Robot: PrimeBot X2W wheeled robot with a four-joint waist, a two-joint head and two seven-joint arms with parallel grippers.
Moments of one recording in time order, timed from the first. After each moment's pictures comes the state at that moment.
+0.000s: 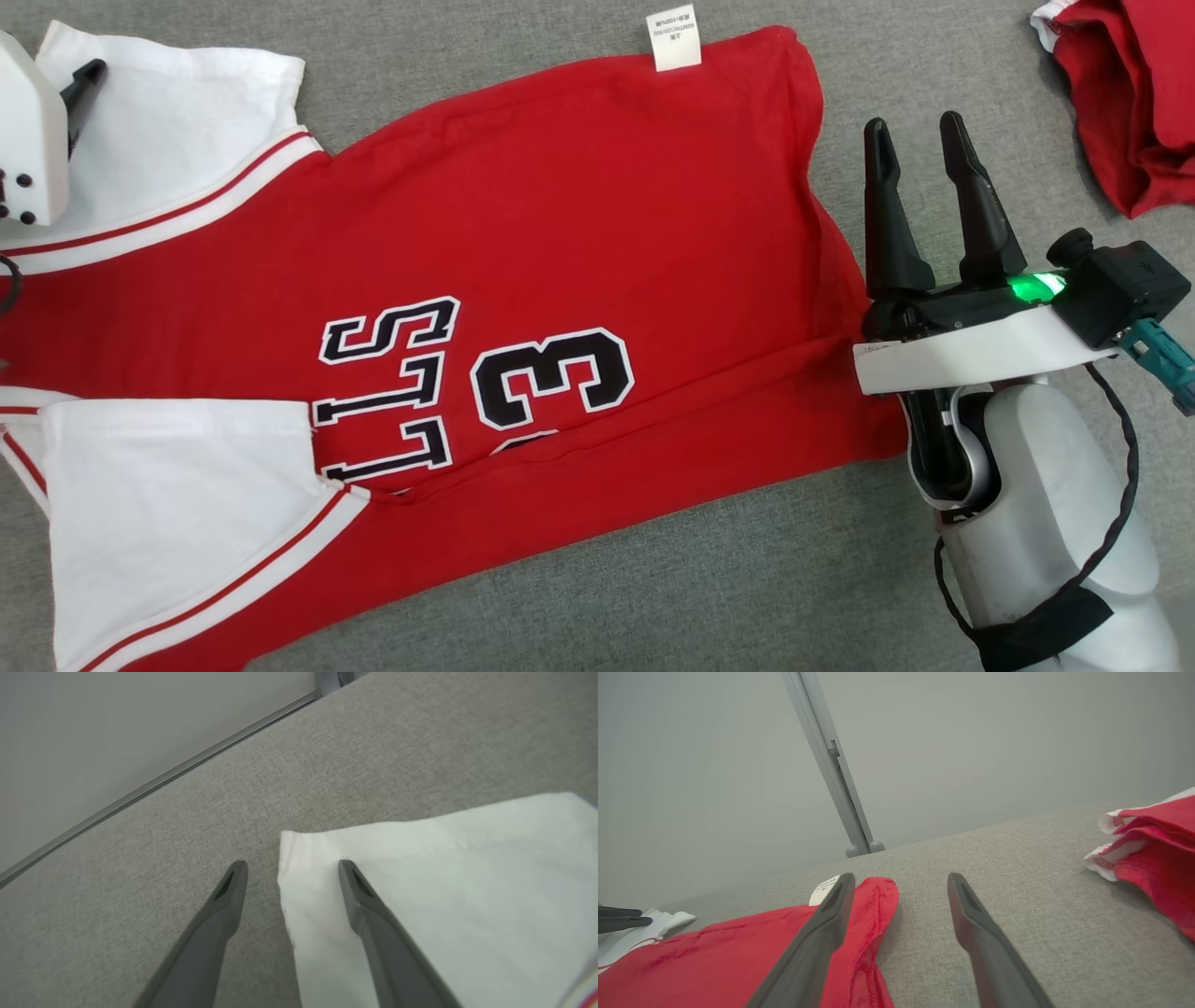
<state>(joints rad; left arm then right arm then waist) -1.17 0.65 -0.80 0.73 -0.74 -0.13 0.43 -0.54 -0.05 0.21 0.29 0.40 0.13 -0.26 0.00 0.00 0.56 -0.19</state>
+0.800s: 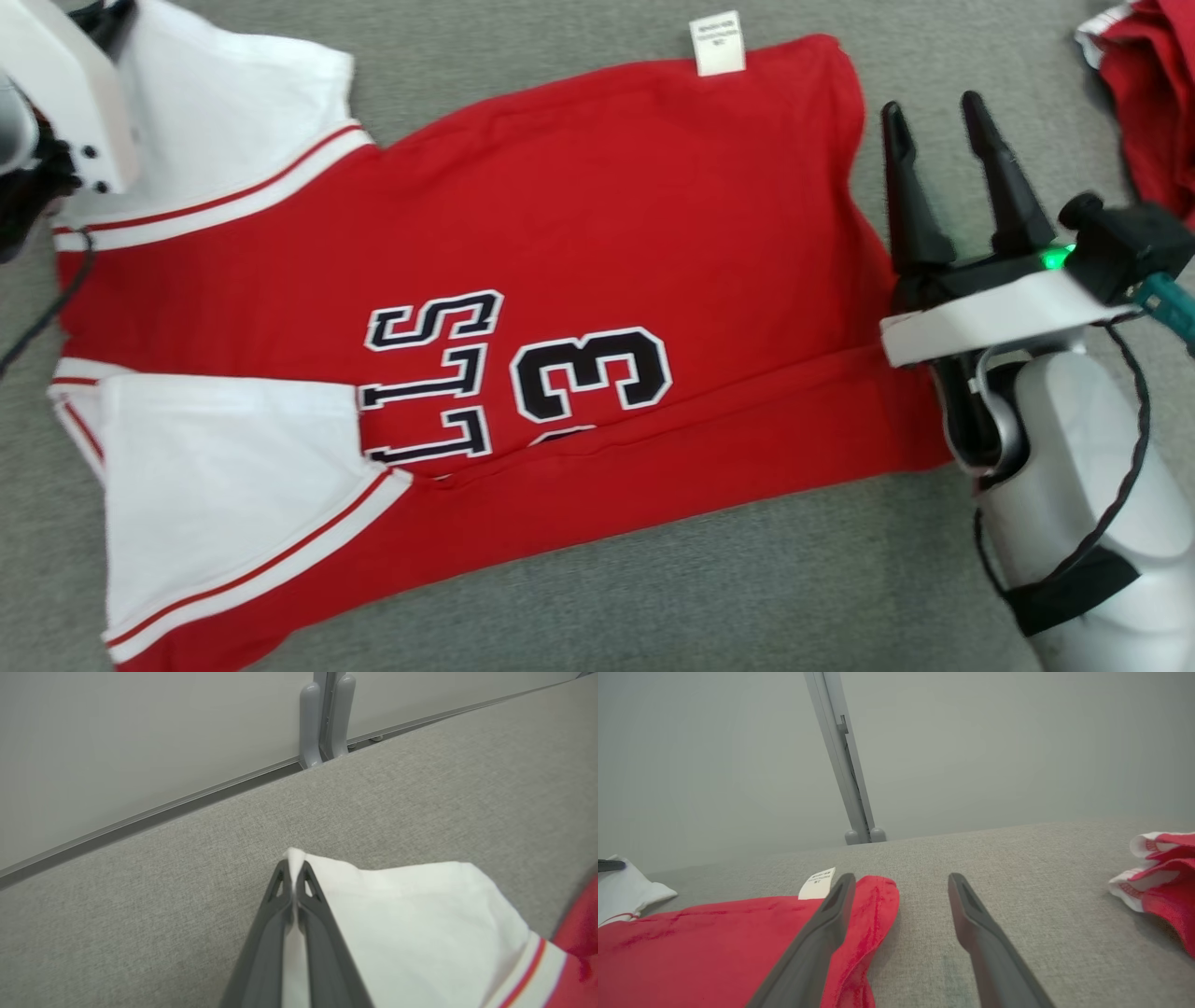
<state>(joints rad) -1.22 0.58 -0.89 0.79 -0.93 -0.13 0.25 -0.60 -0.10 0.19 0.36 0.33 0.13 -0.22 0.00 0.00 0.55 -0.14</state>
